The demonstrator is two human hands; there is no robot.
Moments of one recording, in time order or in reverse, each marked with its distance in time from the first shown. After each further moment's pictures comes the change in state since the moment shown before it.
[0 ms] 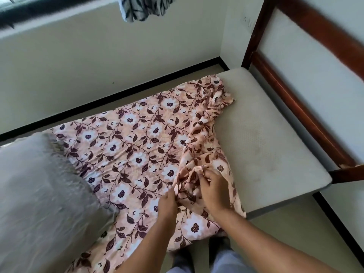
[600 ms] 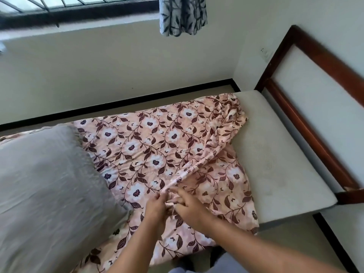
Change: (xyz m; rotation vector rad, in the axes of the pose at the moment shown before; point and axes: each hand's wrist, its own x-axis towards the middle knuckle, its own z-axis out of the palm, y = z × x) left_hand 0.015 0.003 -0.143 -0.326 -0.104 0.021; right_hand -0.078 -0.078 0.110 0.060 -0.723 0.133
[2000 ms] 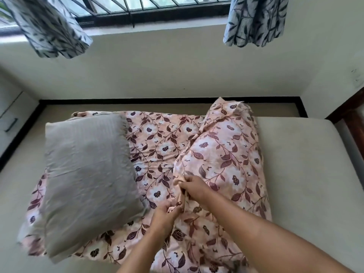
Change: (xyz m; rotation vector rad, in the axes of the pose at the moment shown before) left_hand -0.020 0.046 0.028 0.323 0.206 0.158; right_hand 0.160 -0.051 -0.048 0.134 -0.277 0.168
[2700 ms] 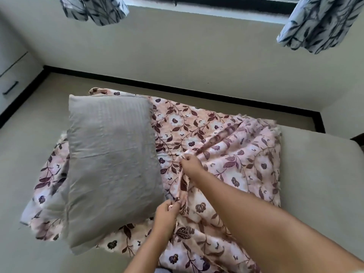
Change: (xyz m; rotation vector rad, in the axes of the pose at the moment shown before) left_hand 0.055 -0.067 -0.156 -0.147 0.108 0.029; right_hand 0.105 -0.077 0.190 -0.303 0.290 0.036
